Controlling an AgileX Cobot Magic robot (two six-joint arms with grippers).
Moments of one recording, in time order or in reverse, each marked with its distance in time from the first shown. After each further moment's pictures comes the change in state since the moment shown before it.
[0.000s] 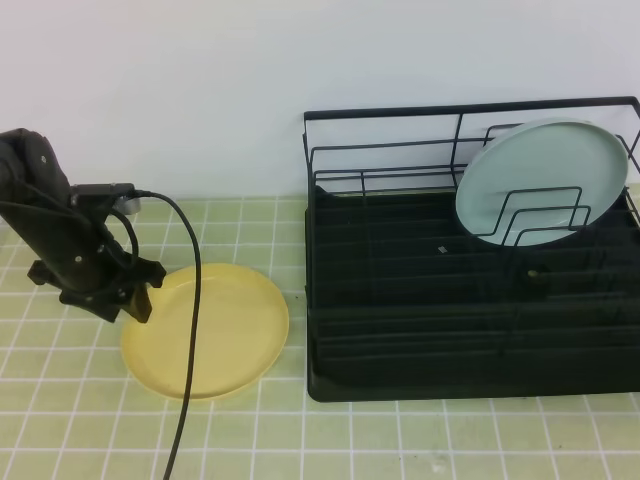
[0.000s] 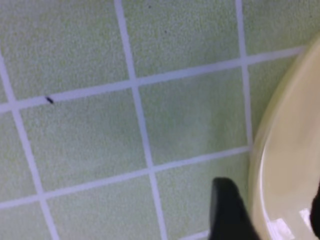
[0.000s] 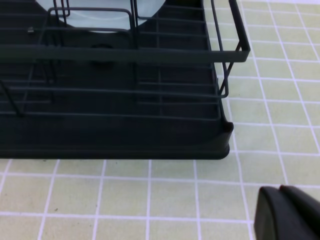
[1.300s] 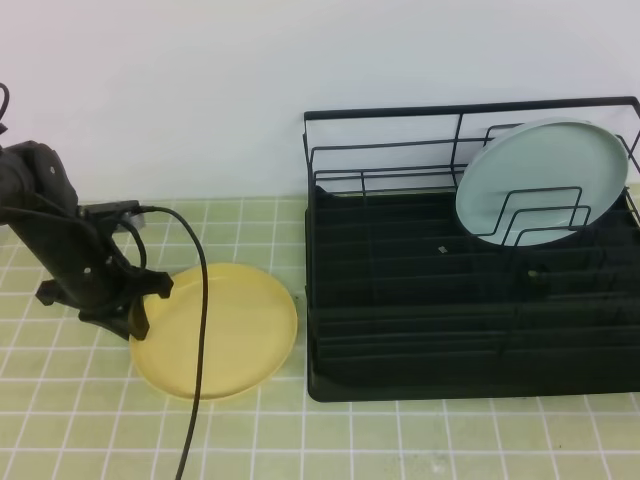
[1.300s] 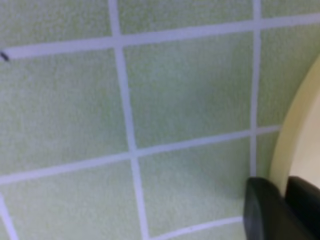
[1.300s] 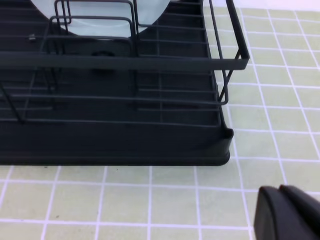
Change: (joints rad) left arm -0.002 0.038 0.000 -0.042 0.066 -0.020; right arm 0.000 0.000 0.000 0.021 -0.035 0.000
